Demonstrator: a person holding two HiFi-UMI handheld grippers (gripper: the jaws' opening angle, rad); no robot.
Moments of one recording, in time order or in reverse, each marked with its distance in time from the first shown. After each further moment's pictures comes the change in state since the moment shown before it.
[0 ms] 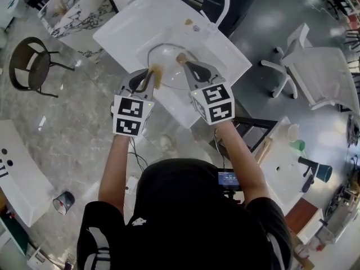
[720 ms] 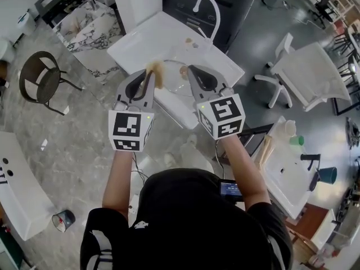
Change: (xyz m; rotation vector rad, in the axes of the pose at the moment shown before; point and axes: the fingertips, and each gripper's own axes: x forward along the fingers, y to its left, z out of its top) left arm -0.166 -0.017 0.097 0.036 -0.385 0.107; right arm -0.129 0.088 0.102 -0.093 -0.289 -0.077
